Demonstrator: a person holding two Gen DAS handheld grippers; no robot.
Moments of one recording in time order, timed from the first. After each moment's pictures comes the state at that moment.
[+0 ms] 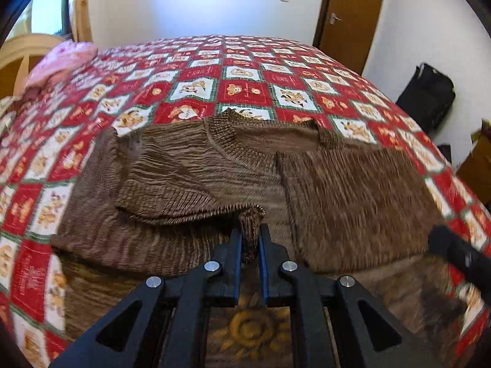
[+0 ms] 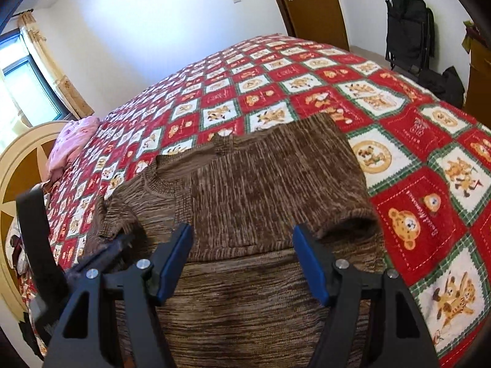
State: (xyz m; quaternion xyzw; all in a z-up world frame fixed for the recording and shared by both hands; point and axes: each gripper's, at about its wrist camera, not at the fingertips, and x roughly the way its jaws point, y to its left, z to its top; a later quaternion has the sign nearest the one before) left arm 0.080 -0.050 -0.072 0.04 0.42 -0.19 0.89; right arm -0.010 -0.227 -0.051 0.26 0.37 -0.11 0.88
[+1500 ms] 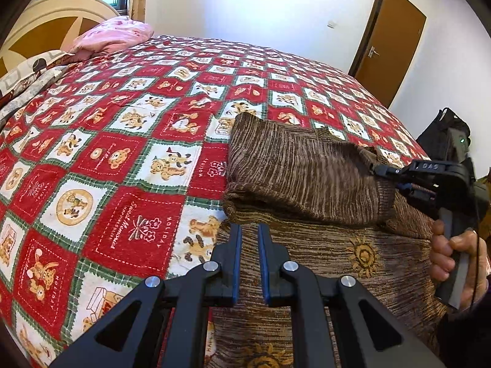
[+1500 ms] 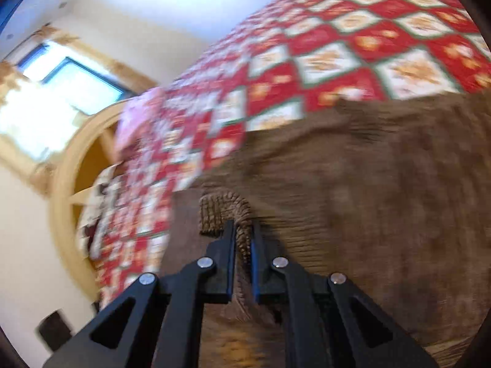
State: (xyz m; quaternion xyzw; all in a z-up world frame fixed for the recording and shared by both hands) left arm 0.047 0.104 -0.058 -0.05 0.41 -0.13 0.90; right arm 0.109 -0.204 -0.094 0.37 0.42 0.08 0.83
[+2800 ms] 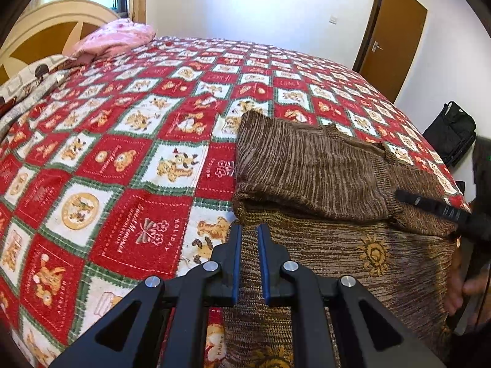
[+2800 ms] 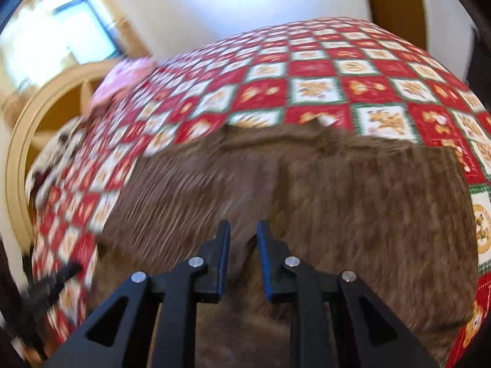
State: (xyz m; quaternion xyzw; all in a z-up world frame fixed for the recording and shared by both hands) left arm 0.050 0.104 -0.059 -0.02 0.41 -0.12 0.90; right arm 0.071 -0.163 -0.074 0.15 0.44 0.09 0.88
